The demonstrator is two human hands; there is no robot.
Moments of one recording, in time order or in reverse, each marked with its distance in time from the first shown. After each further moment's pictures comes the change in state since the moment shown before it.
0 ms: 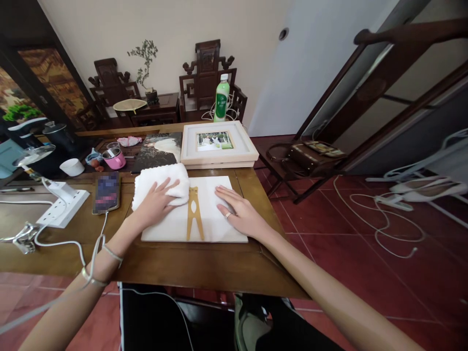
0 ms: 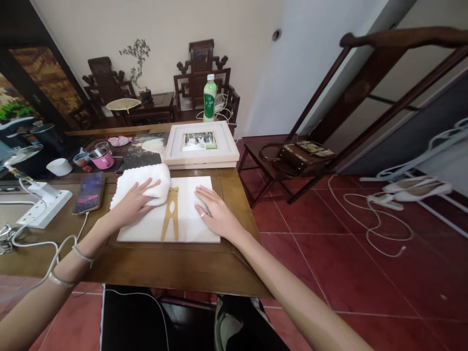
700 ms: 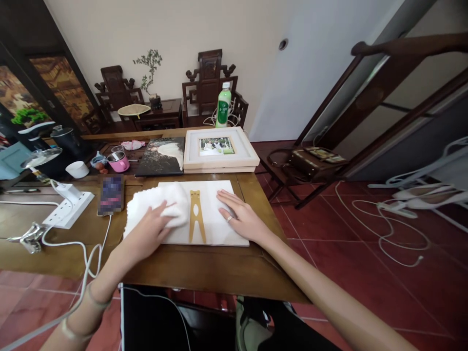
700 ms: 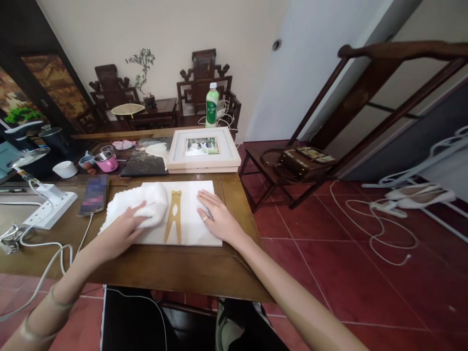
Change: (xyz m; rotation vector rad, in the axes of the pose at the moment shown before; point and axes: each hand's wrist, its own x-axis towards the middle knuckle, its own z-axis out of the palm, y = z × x) left_hand -0.060 0.032 -0.011 -0.165 -0.035 -0.101; right_hand 0.000 0.000 0.002 0.006 -0.001 0.007
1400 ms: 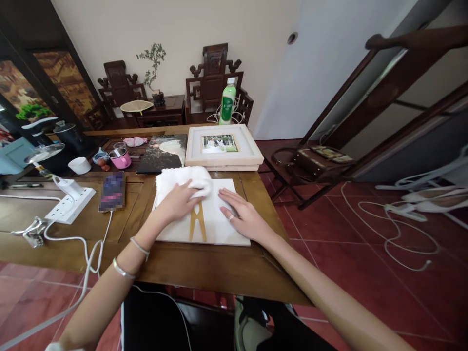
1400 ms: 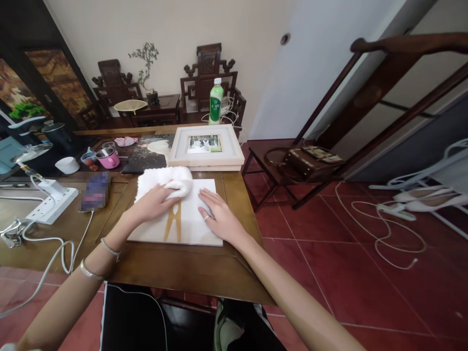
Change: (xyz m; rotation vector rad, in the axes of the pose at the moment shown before) left_hand 0.091 0.013 0.002 -0.103 0.118 0.129; right_hand 0.000 0.001 -0.001 0.017 -0.003 -0.009
